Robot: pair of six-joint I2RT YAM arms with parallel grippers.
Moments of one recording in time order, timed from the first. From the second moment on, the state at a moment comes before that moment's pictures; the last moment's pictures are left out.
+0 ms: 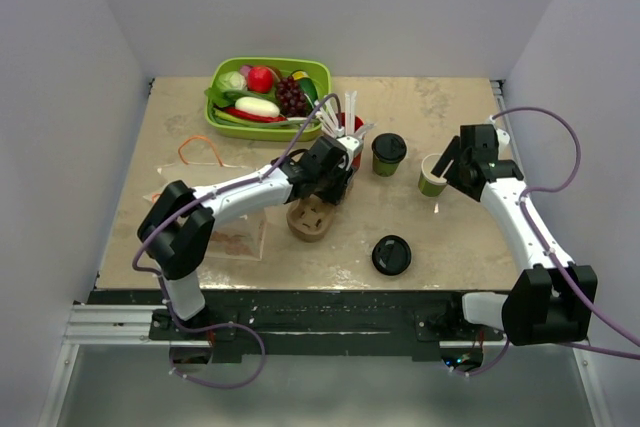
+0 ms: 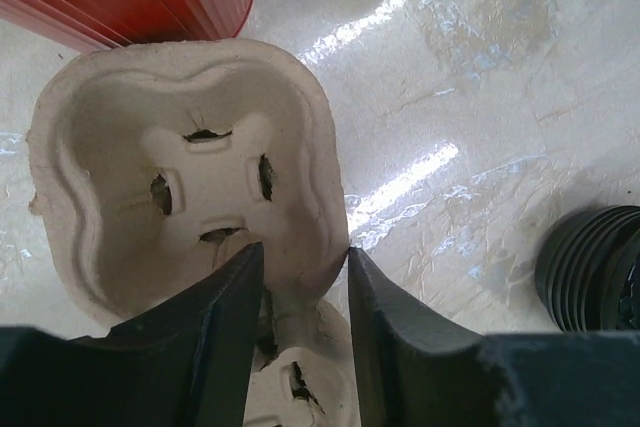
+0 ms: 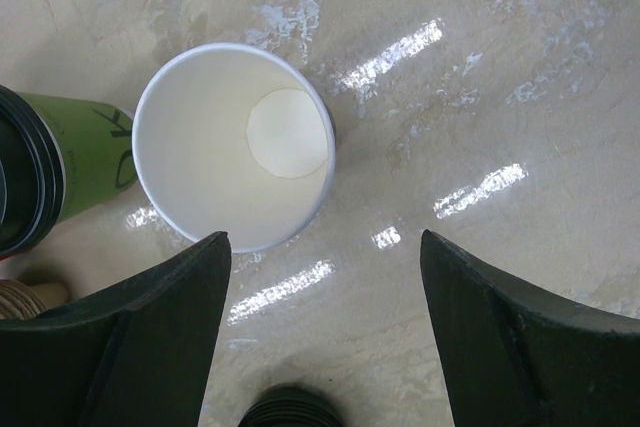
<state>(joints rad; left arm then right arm) -0.82 1.79 1.29 -0.34 -0.05 -0.22 0.05 1.26 1.00 -0.65 0.27 0.59</state>
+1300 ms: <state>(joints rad) -0.83 1.59 1.31 -0.37 -0.03 -0.08 0.05 1.13 0.99 -0.65 0.22 0.55</state>
